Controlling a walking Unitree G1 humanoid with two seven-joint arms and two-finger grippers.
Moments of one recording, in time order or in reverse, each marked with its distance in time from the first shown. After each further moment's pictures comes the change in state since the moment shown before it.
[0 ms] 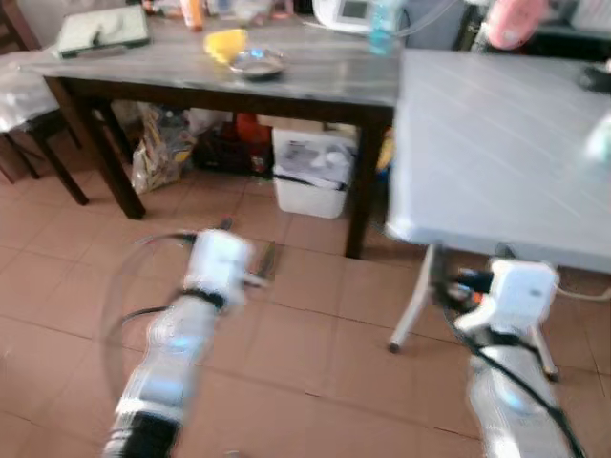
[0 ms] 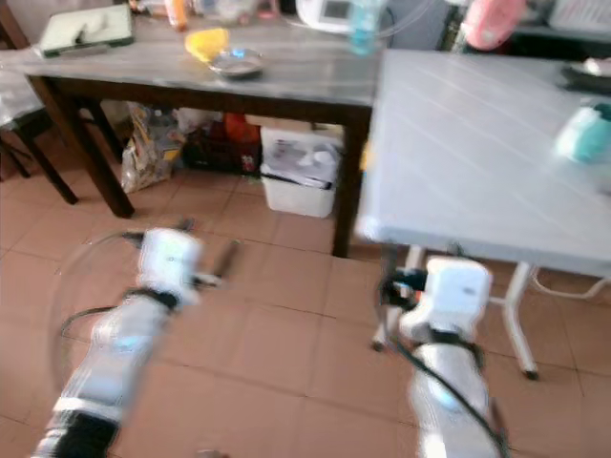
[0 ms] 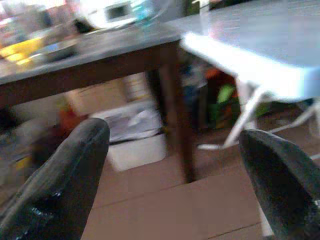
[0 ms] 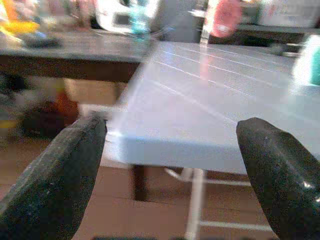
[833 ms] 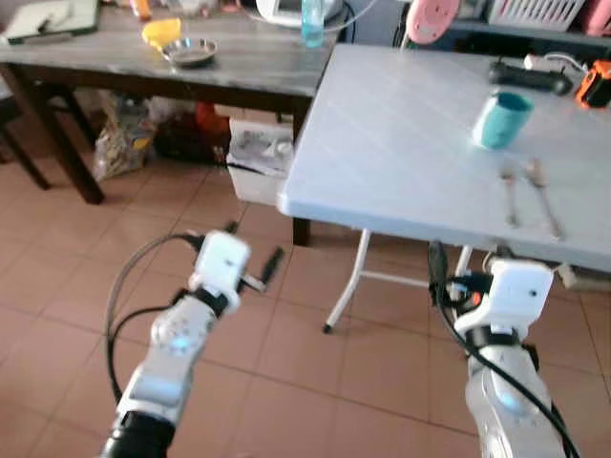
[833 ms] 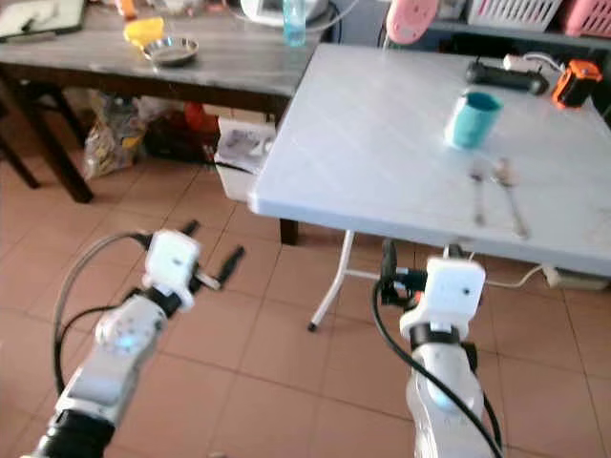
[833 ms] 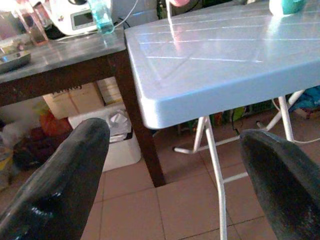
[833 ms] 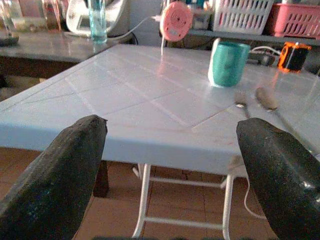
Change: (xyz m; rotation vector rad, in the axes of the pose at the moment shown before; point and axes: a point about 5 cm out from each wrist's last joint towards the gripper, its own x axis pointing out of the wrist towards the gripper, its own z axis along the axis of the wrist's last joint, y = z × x) left arm -0.003 0.015 -0.001 0.030 0.009 0.020; right arm 0.003 0.010 0.007 0.018 -0.040 0.020
